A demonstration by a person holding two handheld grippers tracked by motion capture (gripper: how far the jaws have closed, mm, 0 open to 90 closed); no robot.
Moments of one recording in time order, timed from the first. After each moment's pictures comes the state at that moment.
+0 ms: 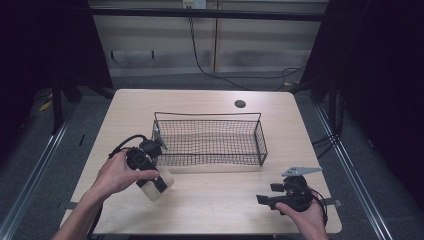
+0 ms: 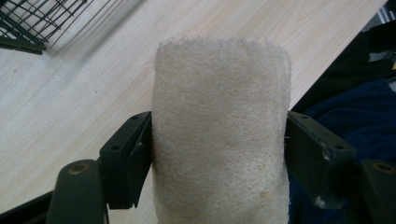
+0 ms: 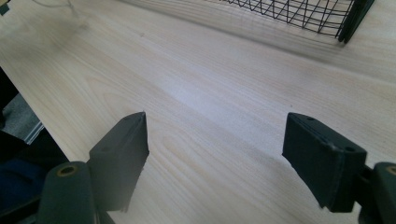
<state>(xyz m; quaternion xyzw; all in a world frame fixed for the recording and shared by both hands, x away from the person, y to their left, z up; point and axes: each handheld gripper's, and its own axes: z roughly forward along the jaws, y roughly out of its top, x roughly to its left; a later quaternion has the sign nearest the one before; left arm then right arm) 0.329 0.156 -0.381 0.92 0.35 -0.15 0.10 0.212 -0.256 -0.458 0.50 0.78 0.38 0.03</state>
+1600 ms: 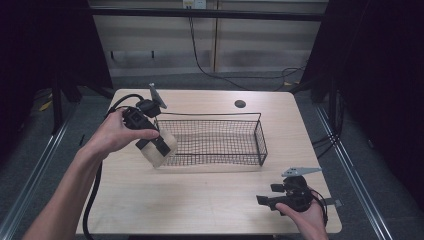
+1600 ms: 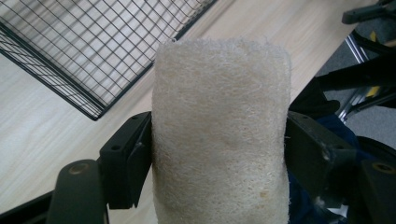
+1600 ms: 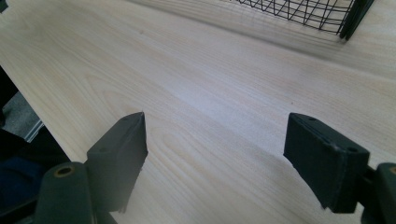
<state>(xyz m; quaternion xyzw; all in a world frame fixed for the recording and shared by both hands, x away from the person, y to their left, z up) 0.378 0.147 -0.294 0.91 0.35 -0.13 0.15 0.212 -0.256 -0.458 0.49 0.78 0.38 0.03</state>
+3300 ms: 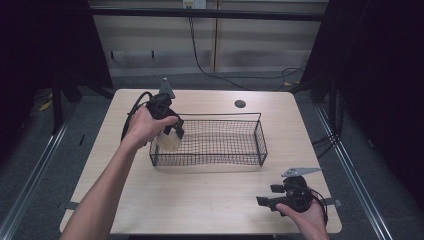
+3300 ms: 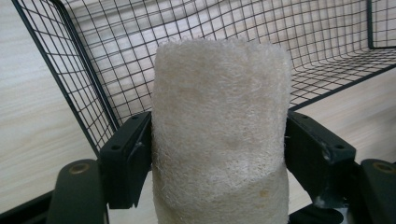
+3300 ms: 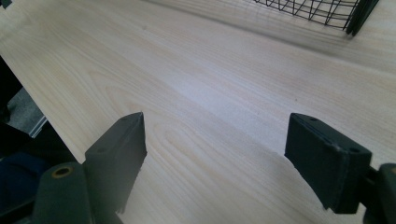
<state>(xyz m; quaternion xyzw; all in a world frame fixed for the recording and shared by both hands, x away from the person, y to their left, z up) 0.435 0.114 -0.345 0.81 0.57 -0.10 0.11 0.212 -0.256 -0.459 0.49 0.79 0.37 0.02</state>
